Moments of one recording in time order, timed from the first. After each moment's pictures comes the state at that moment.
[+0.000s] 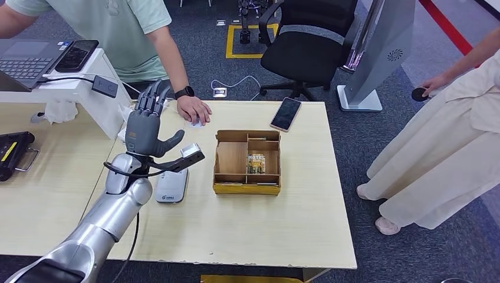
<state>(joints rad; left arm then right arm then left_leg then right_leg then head) -0.63 0.11 -0.47 -0.93 -0.92 0.65 -0.38 0.00 -0.05 -1.36 -0.17 1.38 0.44 -0.04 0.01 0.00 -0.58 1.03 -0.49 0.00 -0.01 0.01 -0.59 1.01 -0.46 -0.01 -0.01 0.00</state>
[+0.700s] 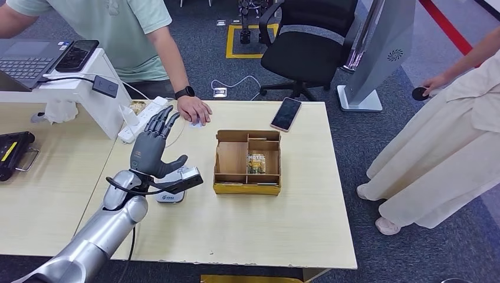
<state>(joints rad) -0.56 0.18 -0.57 -0.96 -0.81 0.56 -0.41 0.00 -0.05 -1.38 -0.17 1.38 0.44 -0.04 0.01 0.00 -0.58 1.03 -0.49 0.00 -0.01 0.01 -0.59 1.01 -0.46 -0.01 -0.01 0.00</state>
